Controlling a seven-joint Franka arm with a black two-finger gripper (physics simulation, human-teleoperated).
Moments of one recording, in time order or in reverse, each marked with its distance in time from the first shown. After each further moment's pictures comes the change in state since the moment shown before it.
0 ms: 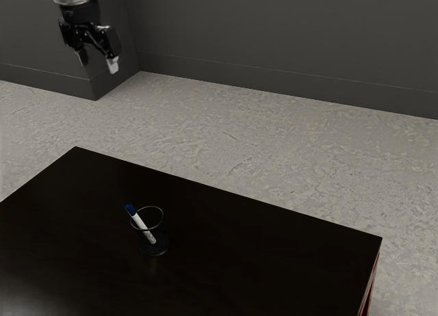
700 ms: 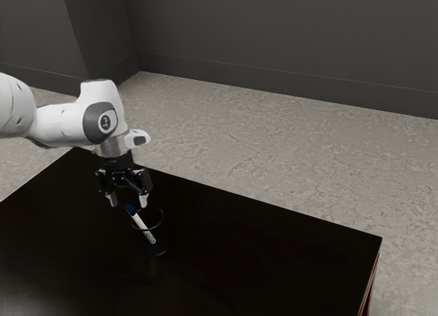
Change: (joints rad) arm 0.006 0.125 0.033 -0.731 -0.223 0.586 -0.142
